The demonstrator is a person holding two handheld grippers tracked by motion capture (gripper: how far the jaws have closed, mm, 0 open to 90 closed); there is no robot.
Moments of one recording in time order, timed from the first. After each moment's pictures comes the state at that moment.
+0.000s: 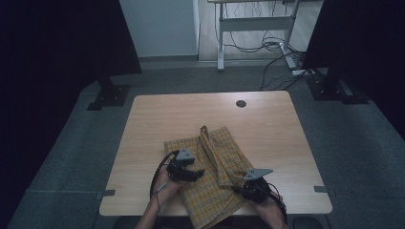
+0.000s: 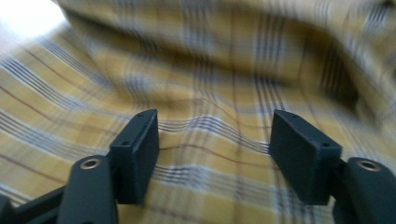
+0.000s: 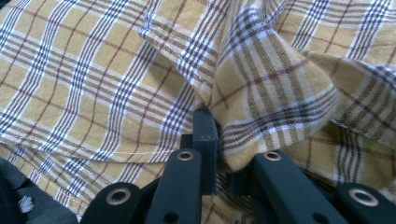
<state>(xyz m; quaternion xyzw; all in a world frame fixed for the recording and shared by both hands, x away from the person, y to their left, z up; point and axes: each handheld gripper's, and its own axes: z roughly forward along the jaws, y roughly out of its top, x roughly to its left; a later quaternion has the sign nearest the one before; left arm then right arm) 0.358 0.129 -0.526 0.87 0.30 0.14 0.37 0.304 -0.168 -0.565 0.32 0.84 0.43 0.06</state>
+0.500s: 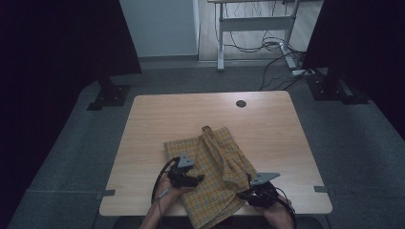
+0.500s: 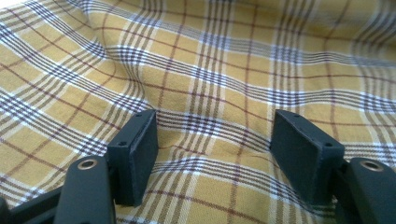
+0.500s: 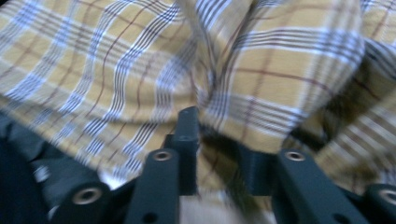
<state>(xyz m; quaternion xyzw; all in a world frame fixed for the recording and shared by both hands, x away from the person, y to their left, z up) 0.353 0.132 -0.546 0.86 0.31 0.14 0.38 0.286 -0.186 -0.556 0.31 0.85 0.42 0.06</state>
